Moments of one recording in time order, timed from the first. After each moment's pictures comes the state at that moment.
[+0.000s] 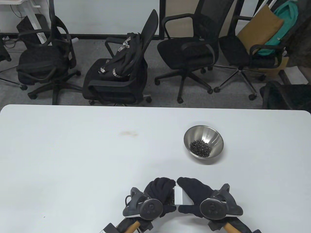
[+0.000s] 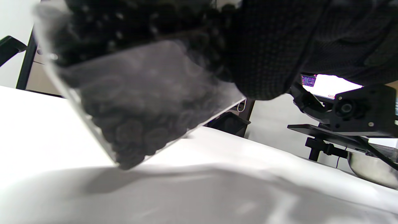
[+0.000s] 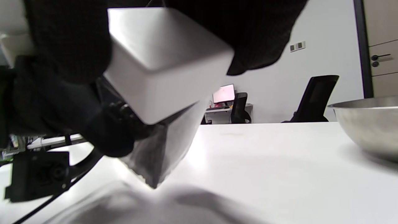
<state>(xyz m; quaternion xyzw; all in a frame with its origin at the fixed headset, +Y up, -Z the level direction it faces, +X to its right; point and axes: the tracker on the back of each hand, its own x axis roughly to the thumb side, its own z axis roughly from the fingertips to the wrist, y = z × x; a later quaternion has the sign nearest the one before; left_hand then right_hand) -0.050 -0.728 -0.245 0.07 -0.39 0.18 0.90 0.156 -0.688 -0.238 0.36 -0.09 0.92 0.13</state>
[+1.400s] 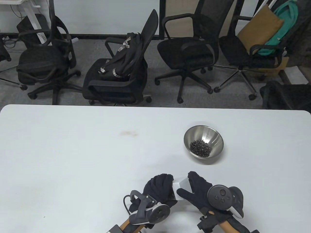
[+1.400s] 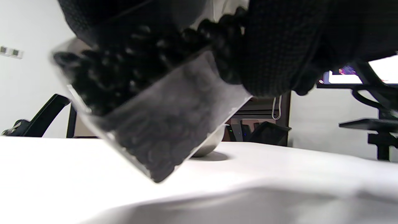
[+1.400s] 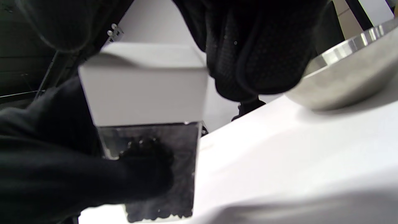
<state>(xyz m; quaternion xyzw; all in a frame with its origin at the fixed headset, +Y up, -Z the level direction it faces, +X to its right) -0.044 -0.718 -0.242 0.15 -0.31 0.12 0.93 0.175 -0.692 -0.245 0.18 -0.06 0.93 0.30</state>
